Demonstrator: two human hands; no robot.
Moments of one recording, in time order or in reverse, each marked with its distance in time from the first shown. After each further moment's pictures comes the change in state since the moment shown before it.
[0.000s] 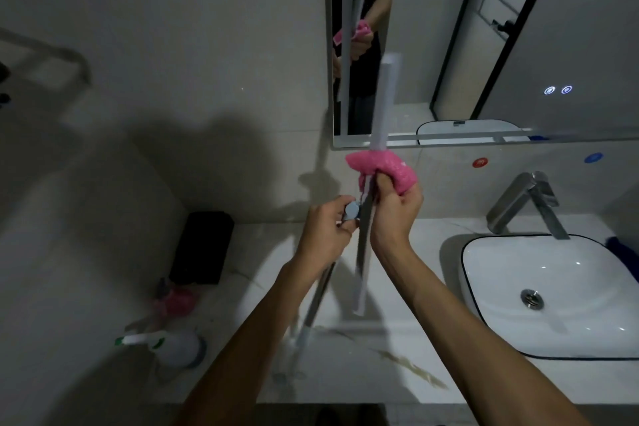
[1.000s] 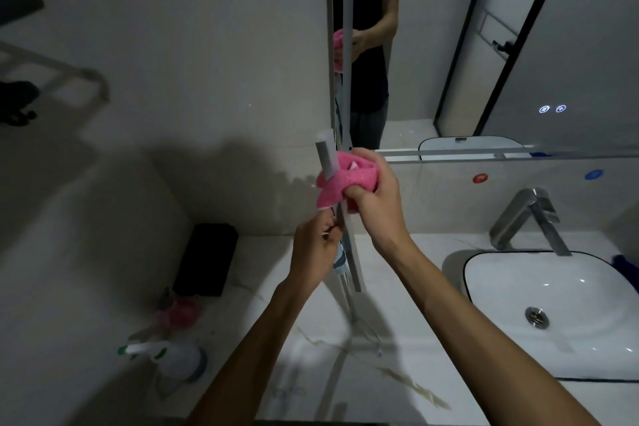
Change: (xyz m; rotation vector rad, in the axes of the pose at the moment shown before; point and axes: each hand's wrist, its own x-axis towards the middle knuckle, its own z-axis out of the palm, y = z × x) left_hand -0.012 0.000 -0.009 0.180 0.129 -0.005; right_hand -0.003 -0.053 0.012 -0.236 -0.495 -0.005
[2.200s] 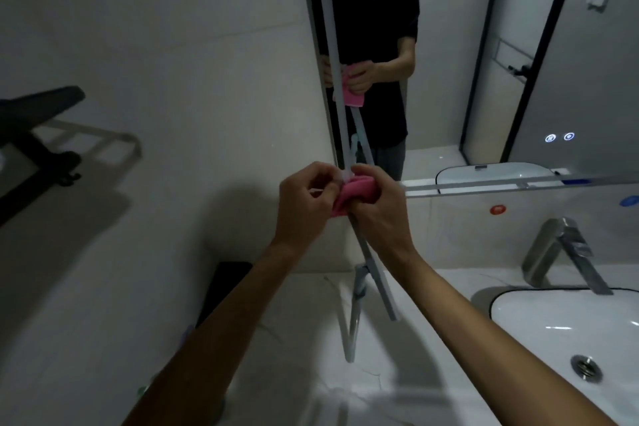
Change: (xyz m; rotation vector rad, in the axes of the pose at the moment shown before) left_hand 0.062 0.119 -0.074 -0.160 0.220 0.346; right_hand 0.033 -0.028 -0.025 -0.095 0.008 -0.187
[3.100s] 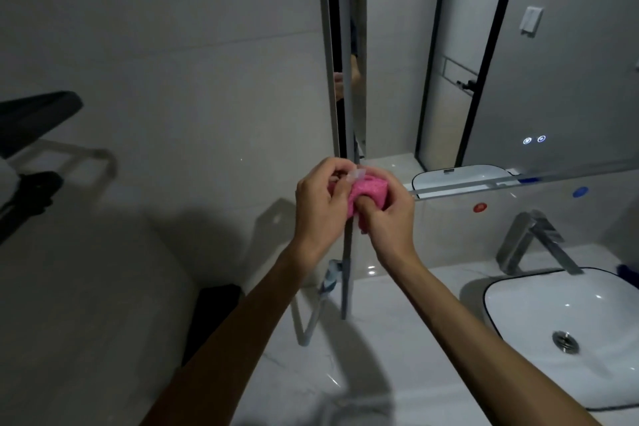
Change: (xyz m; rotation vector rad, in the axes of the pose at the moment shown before) left_hand 0.016 -0.027 -0.036 -0.192 -0.061 0.051; right_hand -0.001 -0.008 0.069 0.130 0.272 -0.056
